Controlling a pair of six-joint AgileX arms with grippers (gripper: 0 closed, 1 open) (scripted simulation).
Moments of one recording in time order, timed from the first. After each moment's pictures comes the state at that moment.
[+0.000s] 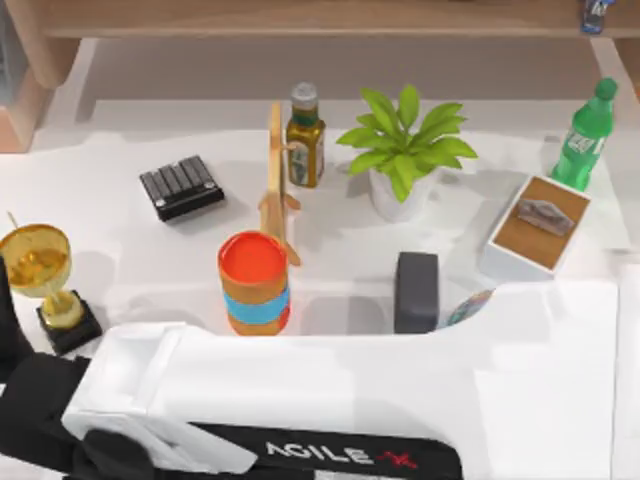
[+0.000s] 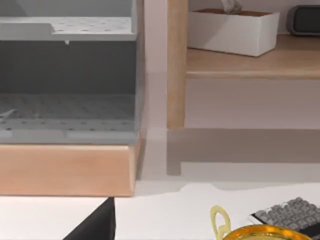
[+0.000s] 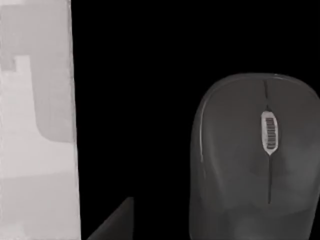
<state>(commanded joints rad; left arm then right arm) 0.00 0.00 0.00 0.00 0.00 0.00 1.28 2.28 1.80 -1.07 0.10 1.27</state>
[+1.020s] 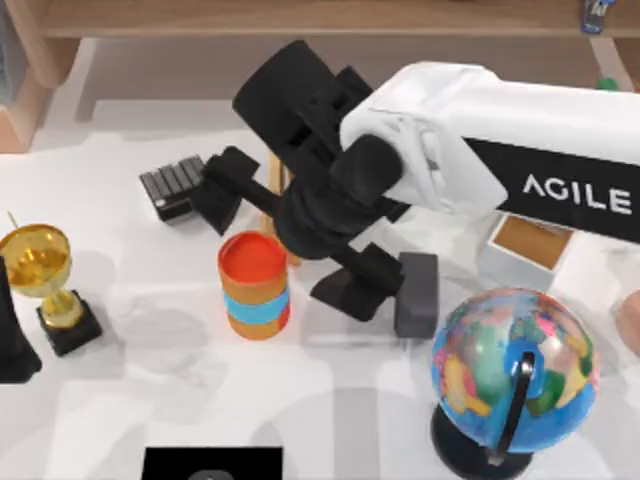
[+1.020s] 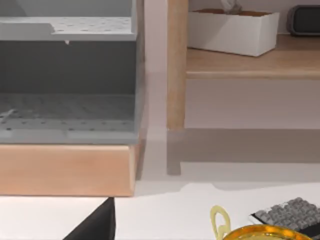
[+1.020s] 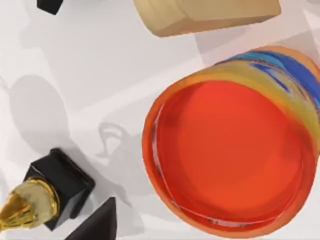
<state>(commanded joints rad) 0.00 0.00 0.00 0.00 0.00 0.00 0.83 1.99 1.56 -0.67 -0.03 1.31</state>
